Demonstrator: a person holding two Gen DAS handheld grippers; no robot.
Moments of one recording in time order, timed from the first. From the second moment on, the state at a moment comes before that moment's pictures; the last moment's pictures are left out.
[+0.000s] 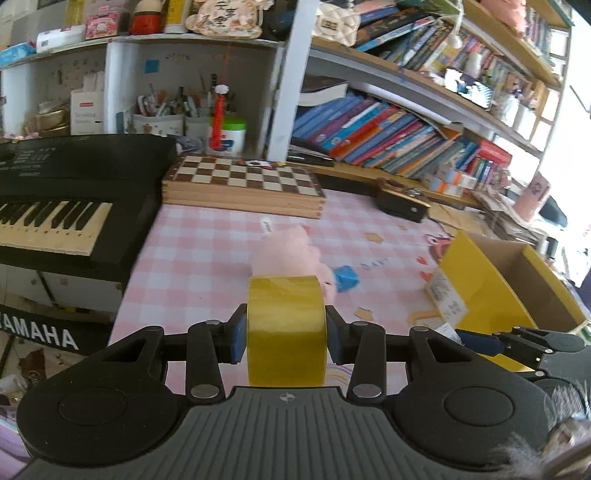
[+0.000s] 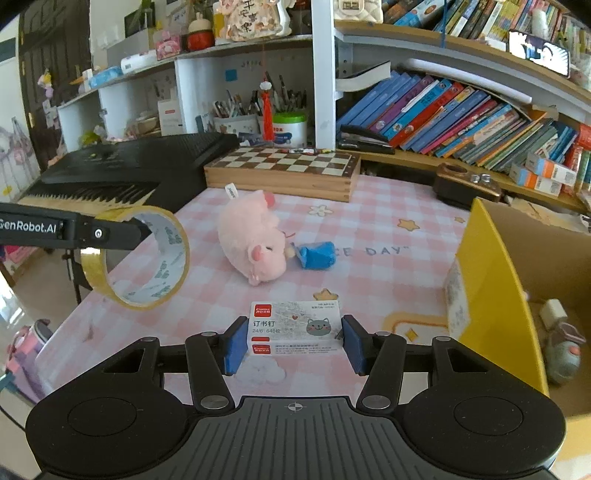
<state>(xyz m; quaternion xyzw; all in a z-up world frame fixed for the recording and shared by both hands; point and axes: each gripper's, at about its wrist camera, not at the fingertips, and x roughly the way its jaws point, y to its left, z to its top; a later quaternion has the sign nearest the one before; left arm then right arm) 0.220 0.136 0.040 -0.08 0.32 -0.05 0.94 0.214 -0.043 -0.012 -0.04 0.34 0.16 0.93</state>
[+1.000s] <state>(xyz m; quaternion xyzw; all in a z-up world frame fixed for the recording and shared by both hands) 0.155 0.053 0.050 -0.02 0.35 -0.26 0.90 0.097 -0.102 0.003 0.04 0.38 0.04 0.93</state>
